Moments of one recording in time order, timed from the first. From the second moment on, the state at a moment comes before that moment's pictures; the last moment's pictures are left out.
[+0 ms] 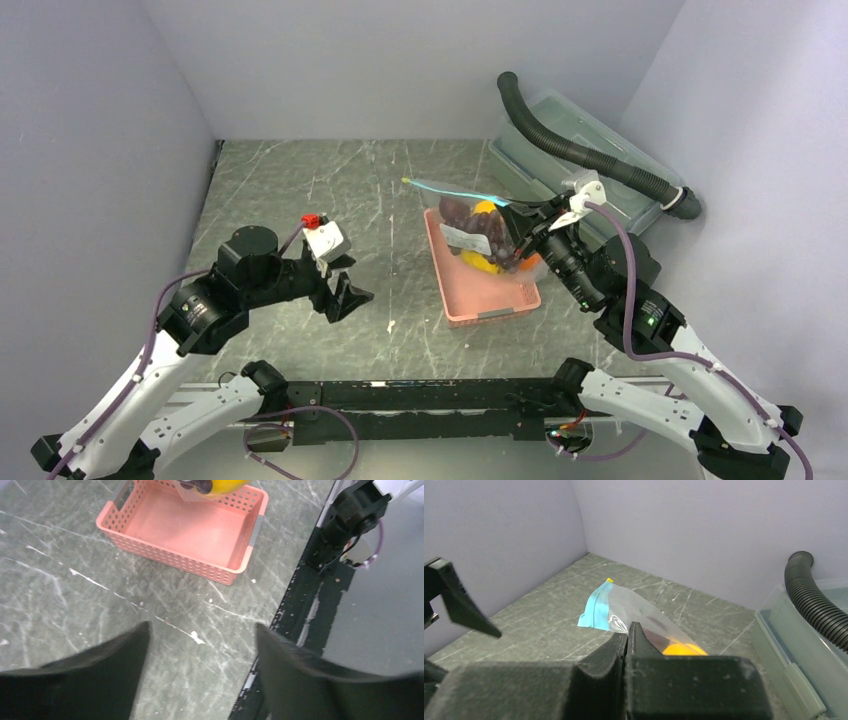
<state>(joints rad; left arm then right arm) -0.69 0.73 1.05 -0.69 0.39 0.07 0.88 0.70 1.05 -0.19 0.27 0.03</state>
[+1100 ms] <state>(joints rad) -0.69 0.86 1.23 -0.60 0.34 0.13 0.88 0.88 1.10 -0.28 -0.06 0.02</state>
